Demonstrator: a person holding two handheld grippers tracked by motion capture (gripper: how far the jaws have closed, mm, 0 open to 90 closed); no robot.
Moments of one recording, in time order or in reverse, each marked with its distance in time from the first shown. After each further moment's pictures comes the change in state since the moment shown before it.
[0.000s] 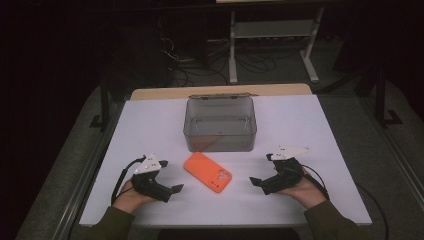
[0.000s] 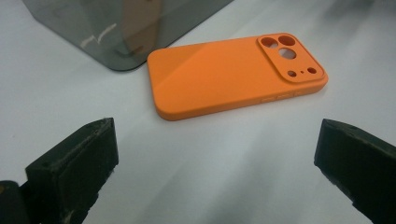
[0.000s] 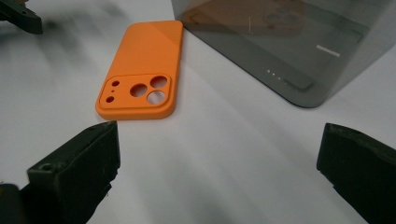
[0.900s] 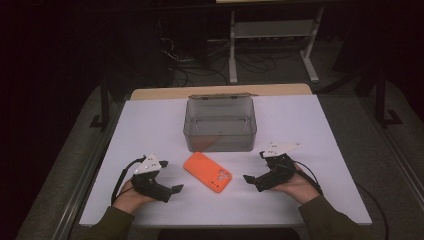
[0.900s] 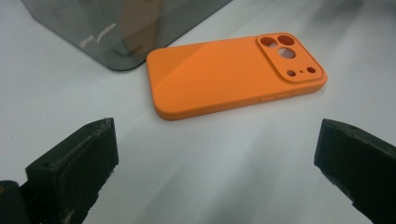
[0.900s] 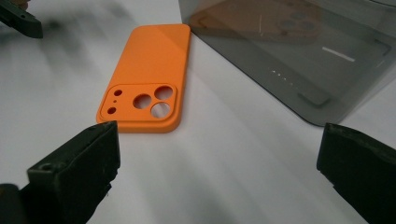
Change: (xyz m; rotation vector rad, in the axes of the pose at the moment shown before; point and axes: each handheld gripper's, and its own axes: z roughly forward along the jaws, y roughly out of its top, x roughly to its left) left arm 0.000 0.000 0.000 0.002 -0.001 0.001; right arm 0.002 0.012 0.016 0.016 0.026 -0.021
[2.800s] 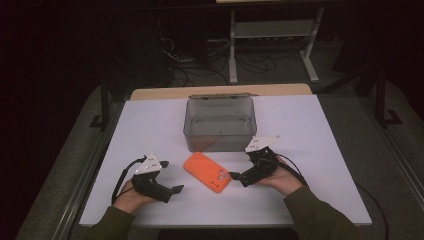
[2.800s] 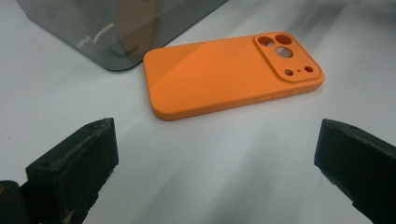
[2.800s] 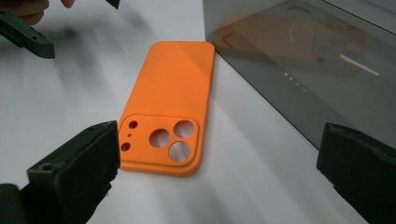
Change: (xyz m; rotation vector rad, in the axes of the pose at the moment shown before) left arm -0.001 0.000 0.001 0.003 -0.008 0.006; right arm 0.010 0.030 0.031 0.022 0.059 -0.052
